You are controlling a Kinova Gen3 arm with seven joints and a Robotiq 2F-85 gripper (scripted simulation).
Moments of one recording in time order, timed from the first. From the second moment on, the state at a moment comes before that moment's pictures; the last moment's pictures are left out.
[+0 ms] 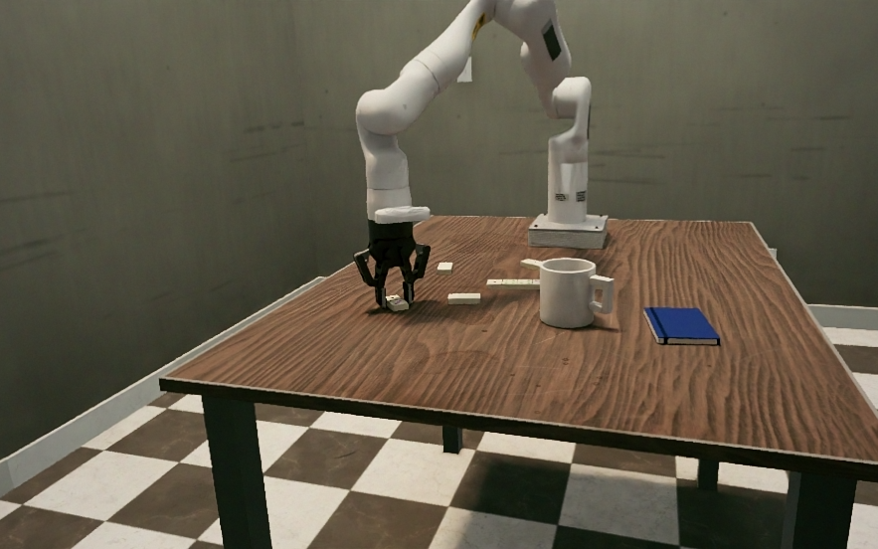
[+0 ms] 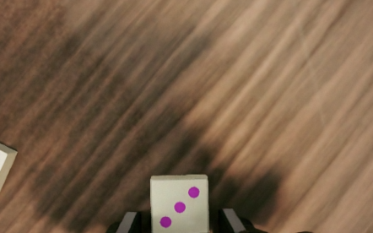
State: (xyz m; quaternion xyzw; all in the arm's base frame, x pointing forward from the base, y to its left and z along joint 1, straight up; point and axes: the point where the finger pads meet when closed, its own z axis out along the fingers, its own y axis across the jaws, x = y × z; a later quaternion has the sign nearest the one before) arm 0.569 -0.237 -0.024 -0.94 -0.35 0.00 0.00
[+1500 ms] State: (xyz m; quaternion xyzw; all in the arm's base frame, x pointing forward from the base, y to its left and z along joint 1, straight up) arm 0.569 -0.236 -0.021 -0.94 -0.35 0.00 0.00
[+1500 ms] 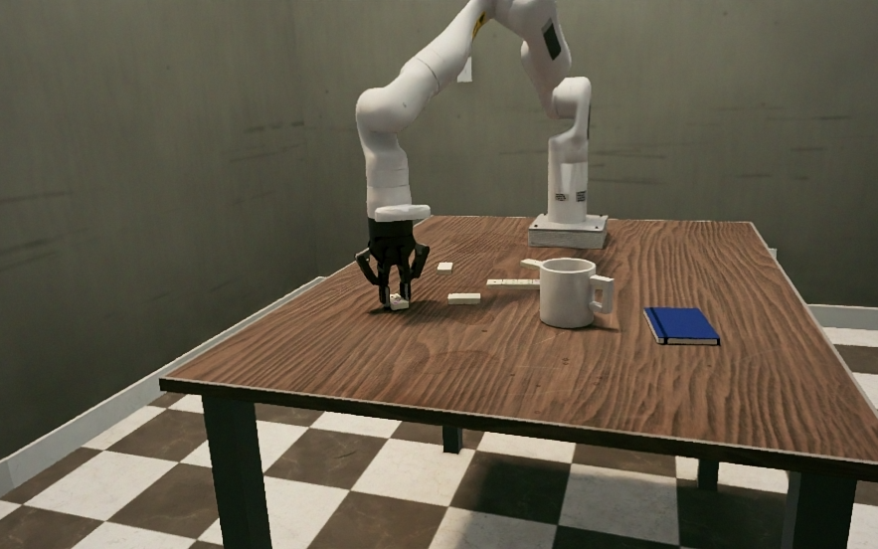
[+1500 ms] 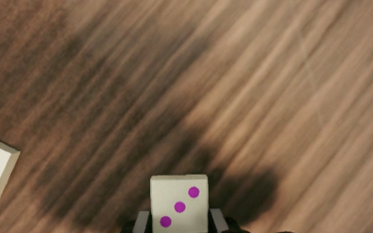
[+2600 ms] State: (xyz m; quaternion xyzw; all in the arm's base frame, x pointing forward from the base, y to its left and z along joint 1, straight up) arm 0.567 -0.236 0.097 -0.94 -0.34 0.00 0.00
